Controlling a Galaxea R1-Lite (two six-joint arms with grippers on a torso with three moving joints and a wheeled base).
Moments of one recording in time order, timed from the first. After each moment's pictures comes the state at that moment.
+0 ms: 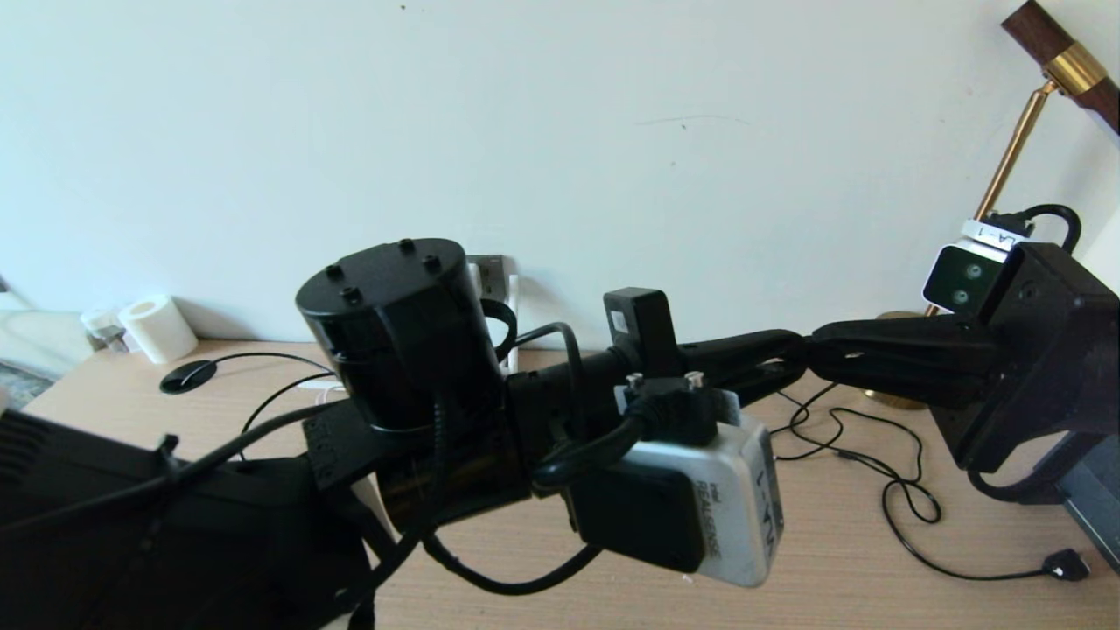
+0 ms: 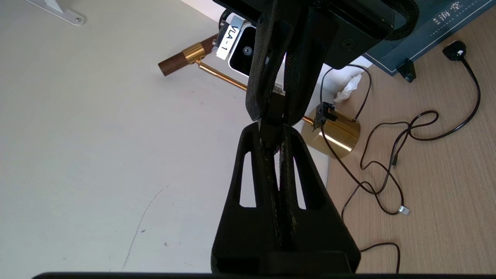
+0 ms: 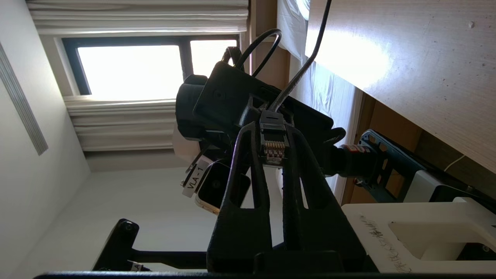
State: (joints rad) left arm -0.92 1.78 -0.95 -1.02 -0.39 1.17; right arm 0.33 1.32 -0.82 -0.42 0.96 1.34
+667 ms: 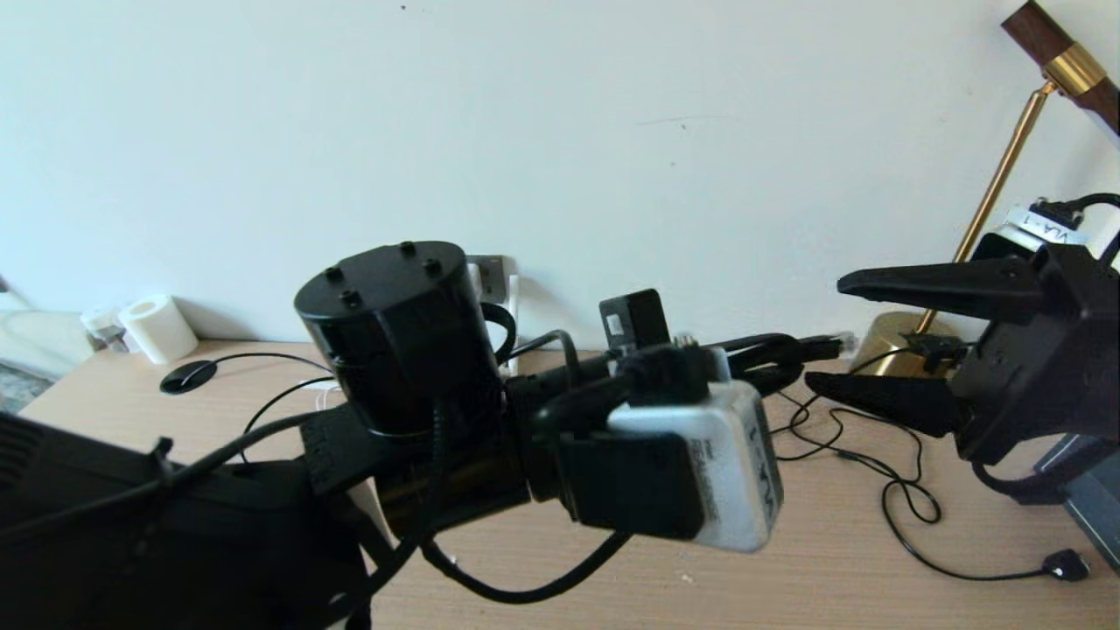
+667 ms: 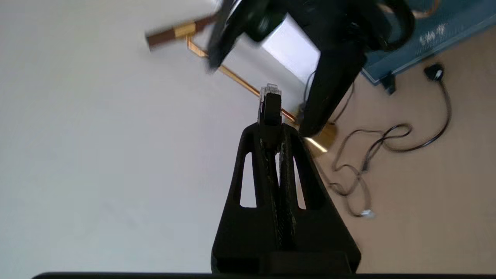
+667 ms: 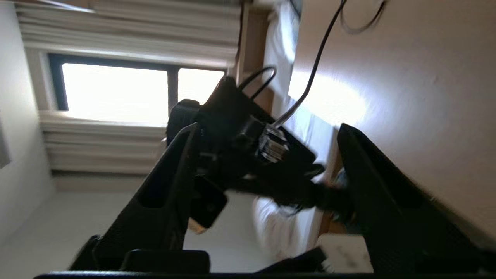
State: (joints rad) left arm -0.92 1.77 -0.95 -1.01 -0.35 1.02; right arm 0.33 1.27 -0.77 -0.47 0.81 1.24
